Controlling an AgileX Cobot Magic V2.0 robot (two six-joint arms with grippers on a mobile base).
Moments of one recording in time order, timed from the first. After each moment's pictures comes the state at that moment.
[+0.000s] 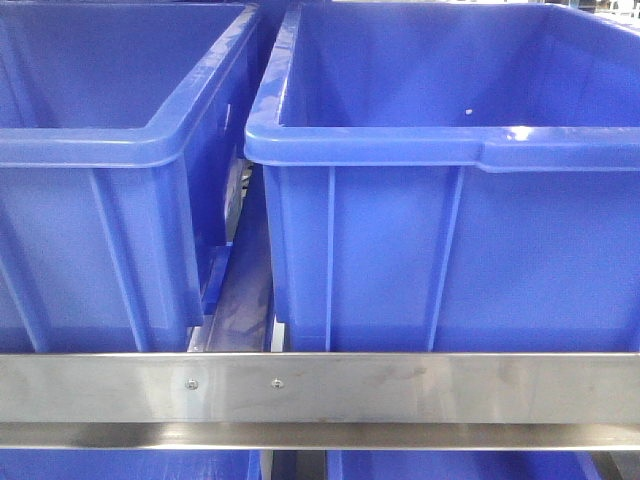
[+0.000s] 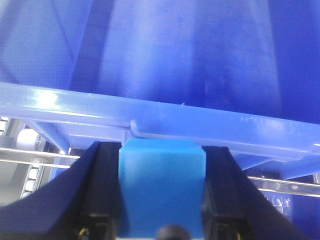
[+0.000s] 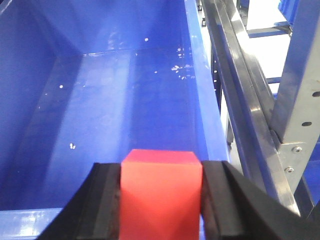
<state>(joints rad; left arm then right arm) -0.09 0.55 -0.54 0.00 0.68 -0.22 0.06 0.49 -0.49 0.05 0.36 0.16</state>
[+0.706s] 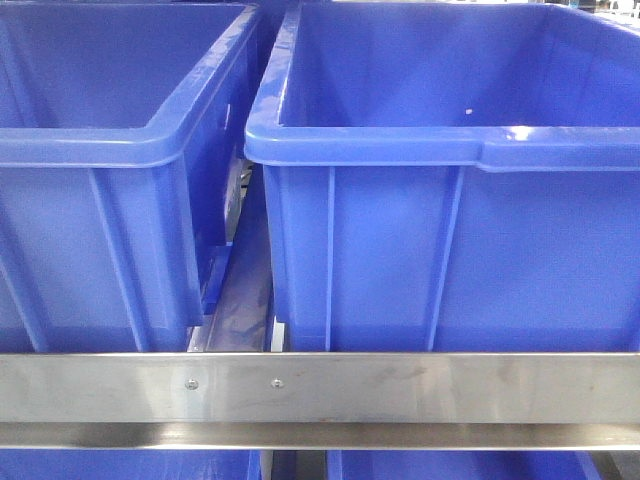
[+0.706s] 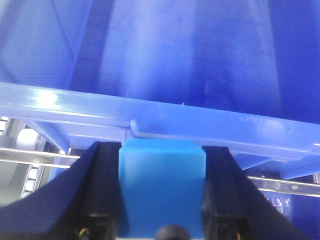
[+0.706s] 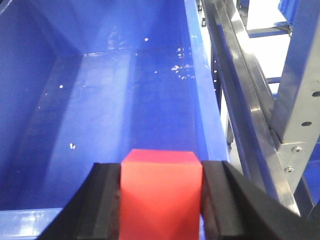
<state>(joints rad) -0.09 0.55 -0.54 0.00 0.68 -0.22 0.06 0.49 -0.49 0.05 0.36 0.16</state>
